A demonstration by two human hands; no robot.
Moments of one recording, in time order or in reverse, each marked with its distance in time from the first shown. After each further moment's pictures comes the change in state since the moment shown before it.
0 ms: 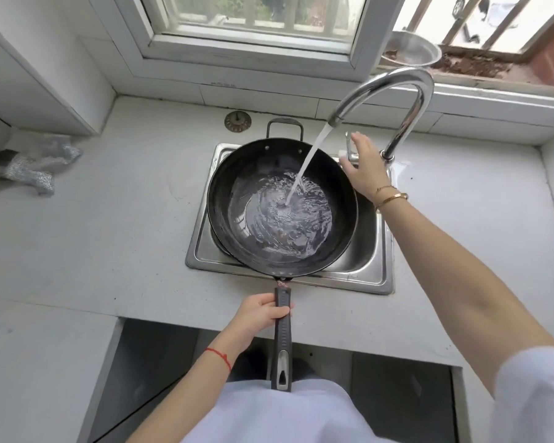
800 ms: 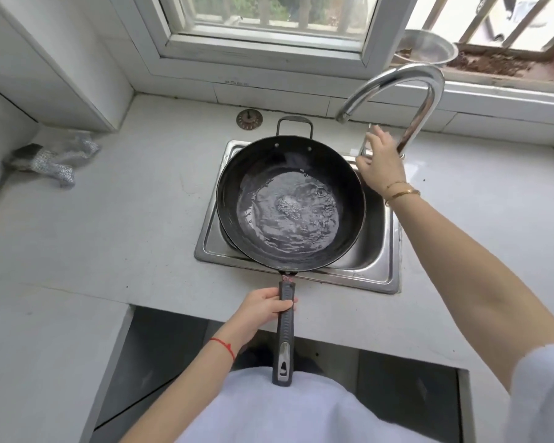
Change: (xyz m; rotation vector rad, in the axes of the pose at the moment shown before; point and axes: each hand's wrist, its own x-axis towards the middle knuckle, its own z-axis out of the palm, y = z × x) left_hand -0.010 0.003 0.002 0.009 -0.003 0.028; right_hand 0.004 0.013 -0.006 -0.127 0.003 0.016
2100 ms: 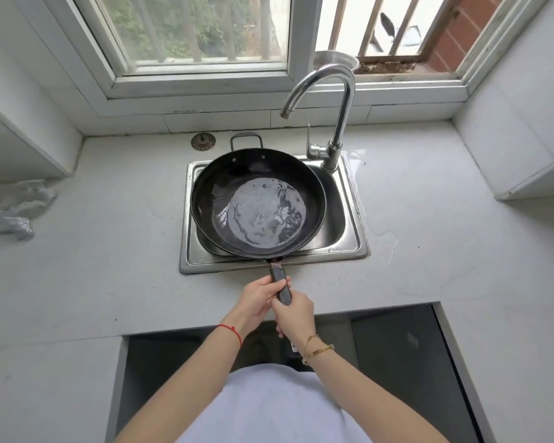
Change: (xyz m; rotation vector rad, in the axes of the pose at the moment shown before) left_hand 0.004 -0.020 -0.005 -0.126 -0.119 0.051; right_hand -0.320 -0.149 0.109 0.734 -0.120 0.759
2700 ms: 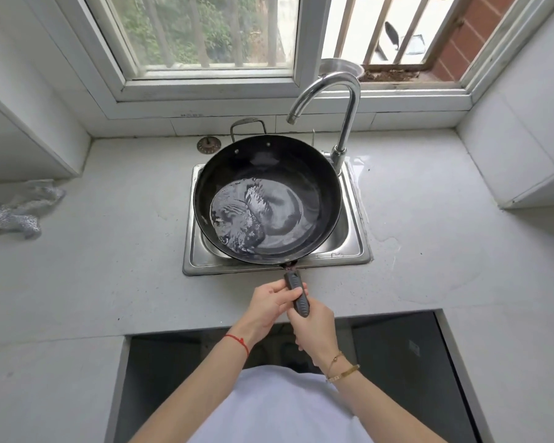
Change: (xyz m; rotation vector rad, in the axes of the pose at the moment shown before) left_hand -0.021 -0.001 0.019 0.006 -0.119 0.123; right_hand -0.019 0.007 -0.031 -0.088 0.056 -0.152
